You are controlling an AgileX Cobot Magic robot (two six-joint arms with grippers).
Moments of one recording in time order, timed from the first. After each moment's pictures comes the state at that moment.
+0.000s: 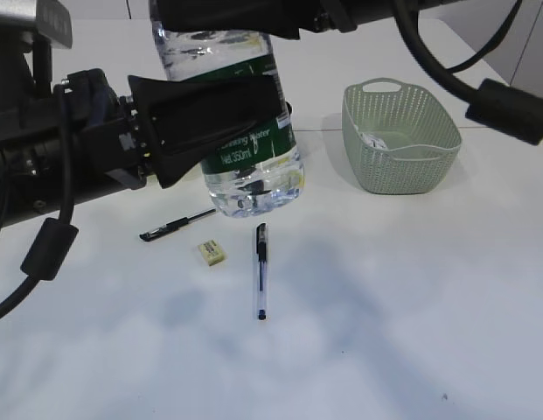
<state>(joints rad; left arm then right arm) -0.45 1.50 -0.64 0.83 -1.19 -1.10 0.47 1.47 -1.30 1.26 0.84 -1.16</state>
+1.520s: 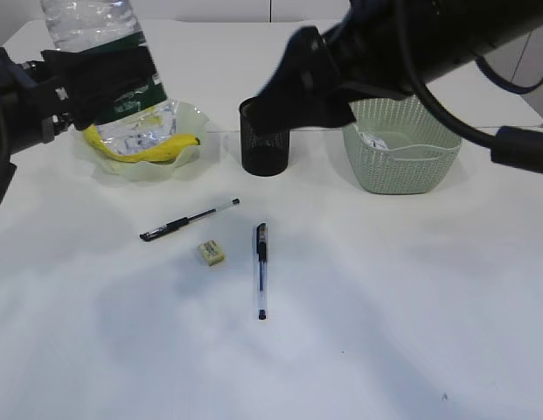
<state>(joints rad) -0.15 1.50 -0.63 0.80 -1.11 -1.00 0.47 1.47 -1.31 0.63 0.83 -0.65</state>
